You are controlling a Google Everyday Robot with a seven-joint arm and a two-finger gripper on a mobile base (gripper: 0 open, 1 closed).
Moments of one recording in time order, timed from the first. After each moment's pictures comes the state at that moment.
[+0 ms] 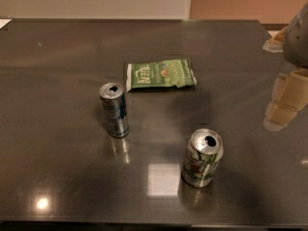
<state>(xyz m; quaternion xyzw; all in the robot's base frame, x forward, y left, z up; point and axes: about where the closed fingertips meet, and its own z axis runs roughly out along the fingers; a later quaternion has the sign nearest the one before) 0.438 -0.217 0.976 -0.60 0.78 -0.03 0.16</state>
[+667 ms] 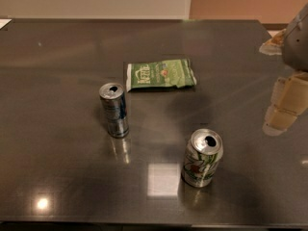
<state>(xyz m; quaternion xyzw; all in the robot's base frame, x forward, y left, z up) 0.429 -0.206 0.976 -0.62 0.77 -0.02 0.16</state>
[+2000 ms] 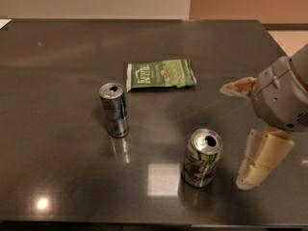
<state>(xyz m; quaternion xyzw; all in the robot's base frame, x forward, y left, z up) 0.366 -0.141 0.928 -0.68 0.70 0.09 0.20</state>
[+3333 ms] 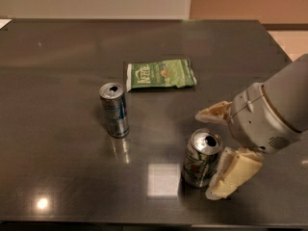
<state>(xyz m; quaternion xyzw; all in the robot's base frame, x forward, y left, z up) 0.347 -0.099 0.896 -0.68 0.68 0.16 0.22</state>
